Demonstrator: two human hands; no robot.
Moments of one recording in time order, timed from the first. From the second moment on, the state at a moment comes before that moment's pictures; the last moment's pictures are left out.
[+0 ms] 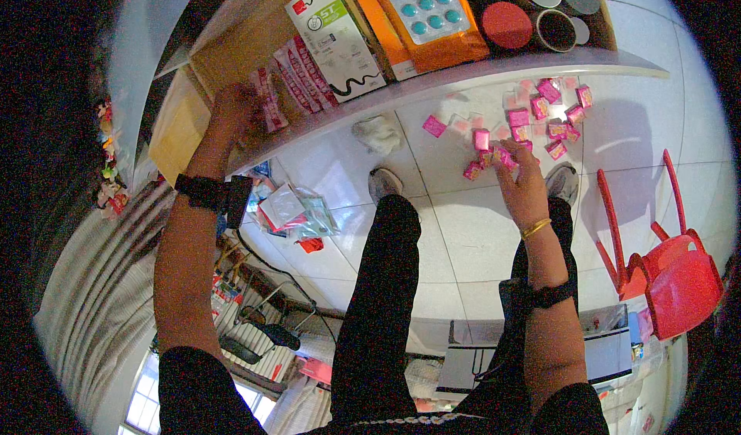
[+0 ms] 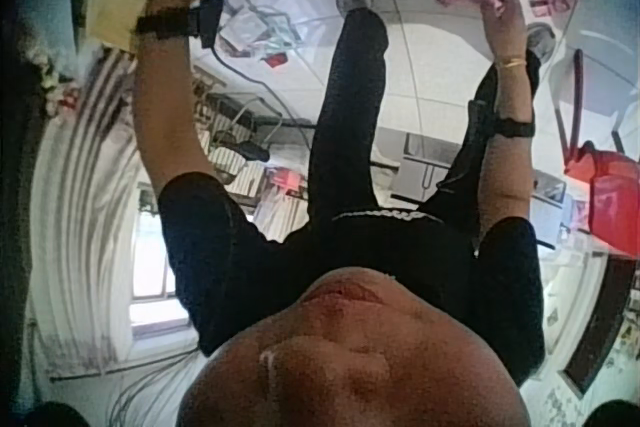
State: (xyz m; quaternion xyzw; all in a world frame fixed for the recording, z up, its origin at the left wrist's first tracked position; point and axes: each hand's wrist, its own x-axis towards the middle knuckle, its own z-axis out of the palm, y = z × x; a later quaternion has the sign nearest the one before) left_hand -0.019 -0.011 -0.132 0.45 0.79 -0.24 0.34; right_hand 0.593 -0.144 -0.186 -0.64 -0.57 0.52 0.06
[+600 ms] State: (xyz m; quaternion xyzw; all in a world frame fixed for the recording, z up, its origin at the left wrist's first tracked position) left_hand 0.025 -0.035 -0.135 0.47 0.71 -0.11 0.51; right_hand 0.603 -0.135 -0.184 -0.64 -0.56 0.52 0.05
